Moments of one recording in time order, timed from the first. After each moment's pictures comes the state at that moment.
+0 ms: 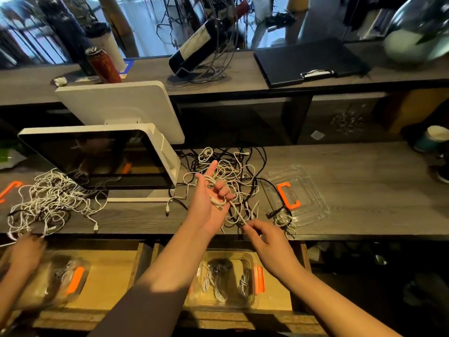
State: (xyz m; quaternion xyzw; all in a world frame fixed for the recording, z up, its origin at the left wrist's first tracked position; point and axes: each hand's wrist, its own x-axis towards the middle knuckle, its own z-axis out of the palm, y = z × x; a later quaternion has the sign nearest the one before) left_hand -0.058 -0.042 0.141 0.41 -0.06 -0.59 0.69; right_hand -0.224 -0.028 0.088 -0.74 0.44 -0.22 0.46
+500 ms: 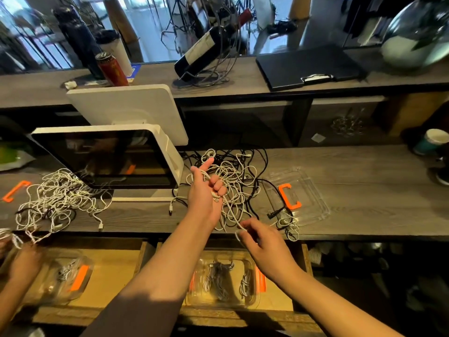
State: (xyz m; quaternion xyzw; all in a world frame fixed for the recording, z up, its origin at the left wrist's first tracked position) left_hand -0.055 -0.043 0.151 0.45 -0.04 -0.51 0.73; right_hand -0.221 -0.007 0.100 -0.77 0.43 -0.21 0.41
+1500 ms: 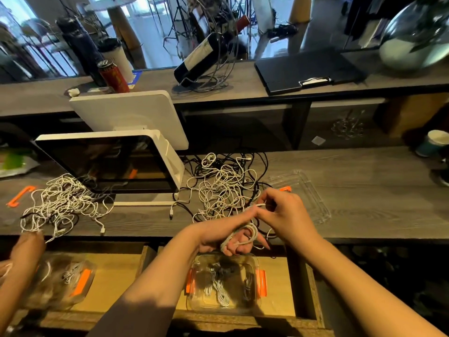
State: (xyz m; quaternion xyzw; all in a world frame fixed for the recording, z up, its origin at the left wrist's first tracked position) left_hand -0.063 -0.010 0.158 0.50 -0.41 -0.76 0.12; right_hand -0.239 -0.072 0.145 -0.80 0.41 -0.28 0.34
